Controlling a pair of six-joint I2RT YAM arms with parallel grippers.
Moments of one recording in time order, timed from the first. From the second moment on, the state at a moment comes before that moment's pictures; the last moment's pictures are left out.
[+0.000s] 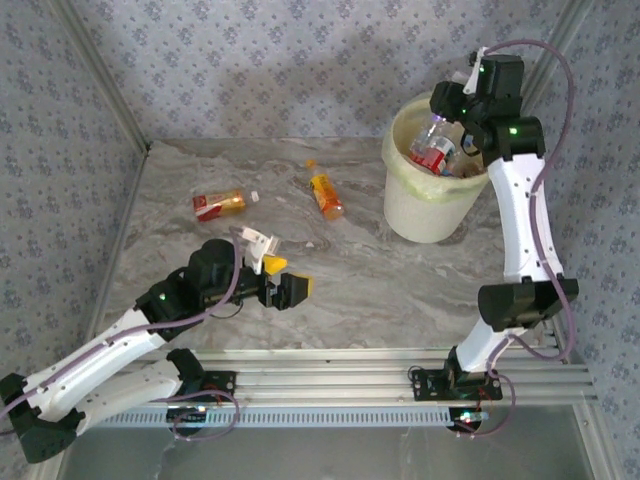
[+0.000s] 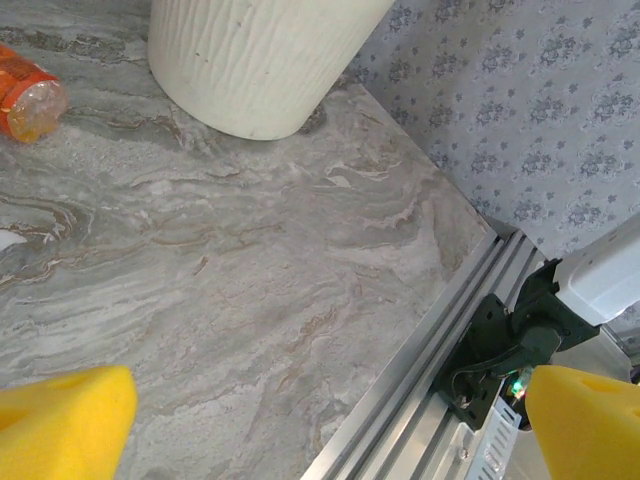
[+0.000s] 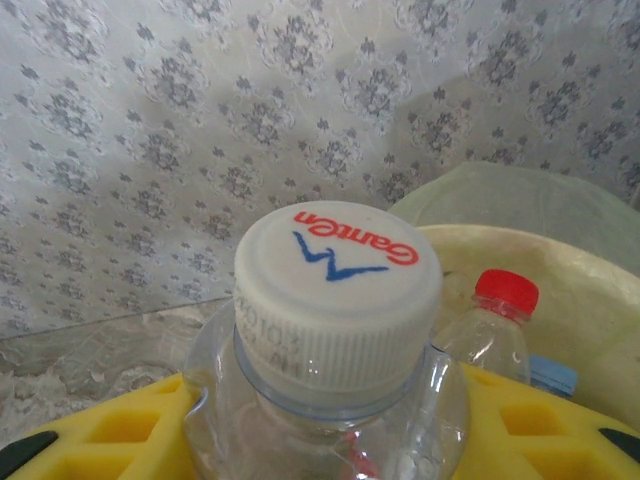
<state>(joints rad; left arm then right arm) -0.89 0.79 0.79 -0.41 0.21 -0.49 0.08 1.70 2.12 -0.83 -0.01 0.28</state>
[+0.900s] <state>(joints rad) -0.89 0.78 0.79 -0.43 0.17 -0.51 0.07 1.71 2.11 -0.94 -0.09 0.29</state>
